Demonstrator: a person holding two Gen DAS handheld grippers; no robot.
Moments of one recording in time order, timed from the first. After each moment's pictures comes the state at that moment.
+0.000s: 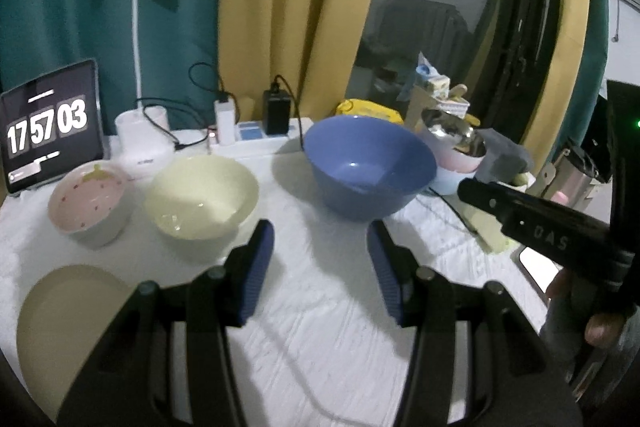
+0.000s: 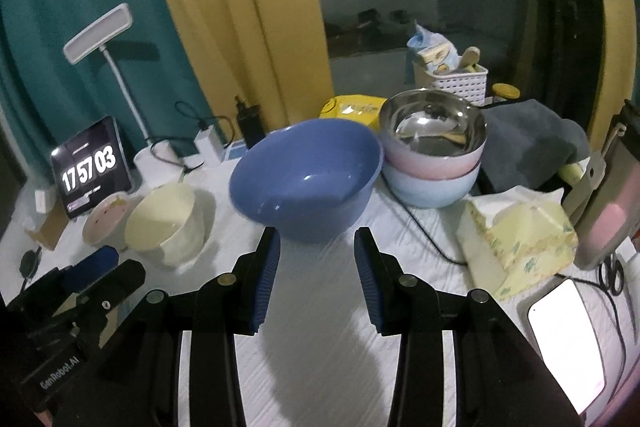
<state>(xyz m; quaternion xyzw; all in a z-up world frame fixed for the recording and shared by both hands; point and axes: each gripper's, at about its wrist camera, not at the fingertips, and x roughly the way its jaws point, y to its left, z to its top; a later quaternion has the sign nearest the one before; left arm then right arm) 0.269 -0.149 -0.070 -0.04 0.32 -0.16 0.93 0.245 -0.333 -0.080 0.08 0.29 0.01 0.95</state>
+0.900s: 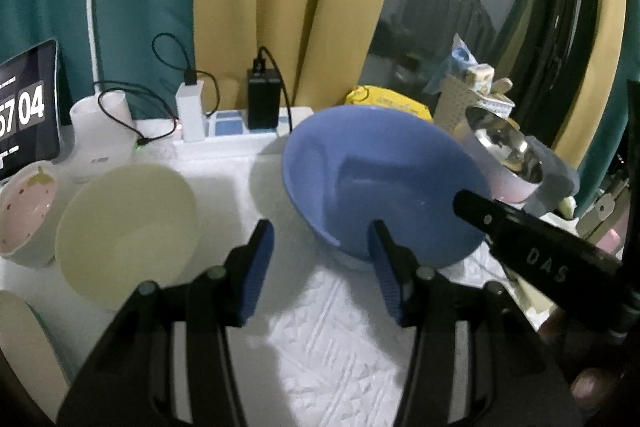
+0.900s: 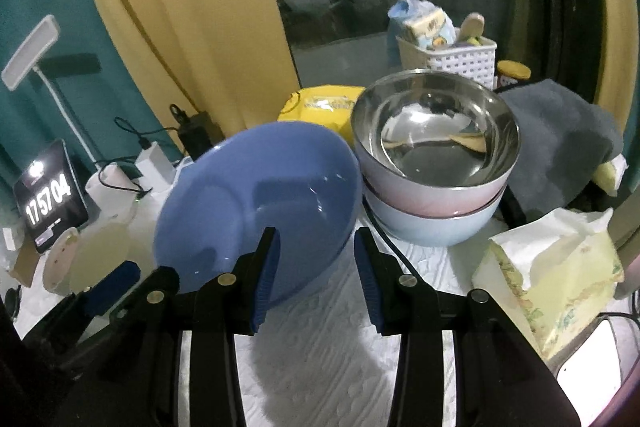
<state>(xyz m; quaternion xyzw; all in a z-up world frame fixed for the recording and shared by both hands) 0.361 -0.196 -0.112 -0.05 0.34 -0.12 0.93 0.332 -0.360 -0.113 0.11 0.31 -0.02 0.94</state>
